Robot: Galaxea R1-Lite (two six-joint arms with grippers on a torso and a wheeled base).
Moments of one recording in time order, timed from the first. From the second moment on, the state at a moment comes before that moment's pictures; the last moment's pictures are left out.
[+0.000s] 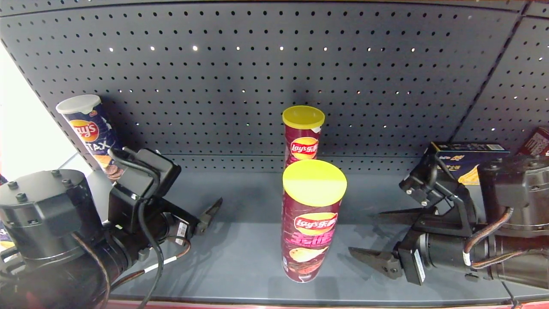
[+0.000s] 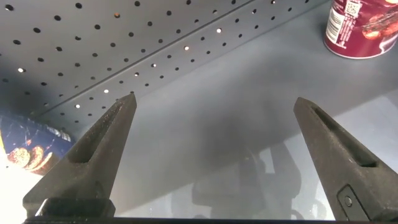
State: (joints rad) left arm -0.52 1.47 -0.44 -0.90 0.27 0.31; right arm 0.65 1.43 -0.69 -0.28 0.08 -0.08
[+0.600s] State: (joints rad) left arm -0.46 1.22 -0.23 -0.89 0.27 0.31; right arm 0.18 0.78 -0.43 -0.30 0.08 -0.13
